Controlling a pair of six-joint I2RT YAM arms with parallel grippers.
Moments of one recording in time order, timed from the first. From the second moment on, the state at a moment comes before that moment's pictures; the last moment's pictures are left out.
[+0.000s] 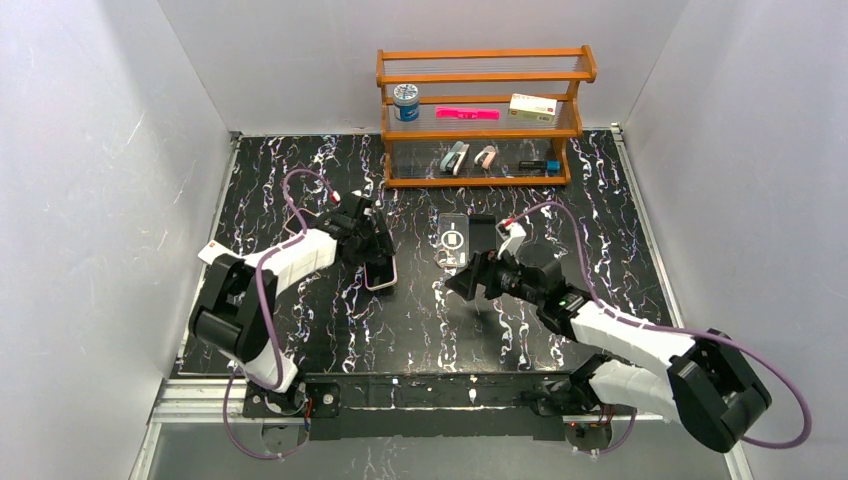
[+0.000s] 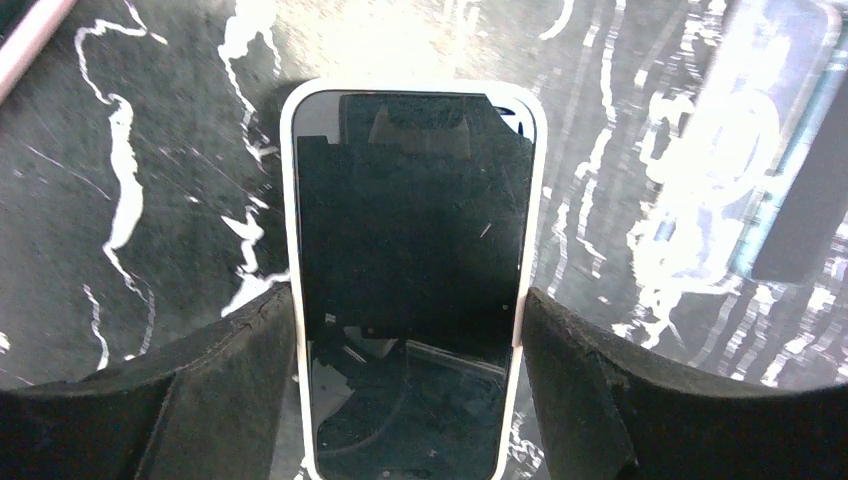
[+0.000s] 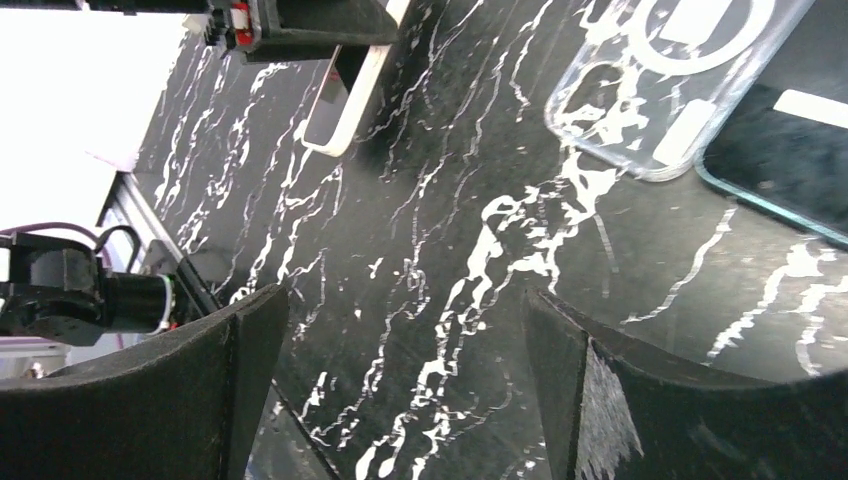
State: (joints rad) left arm -0.45 1.62 0.95 -0.34 -0.06 -0.66; right arm 0.67 1.06 0.39 0.30 -0.26 0.60
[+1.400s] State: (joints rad) left arm -0.56 1.12 0.63 -0.01 0.07 -0.89; right arm 0.98 1.47 0.70 0.42 -0.02 0.72
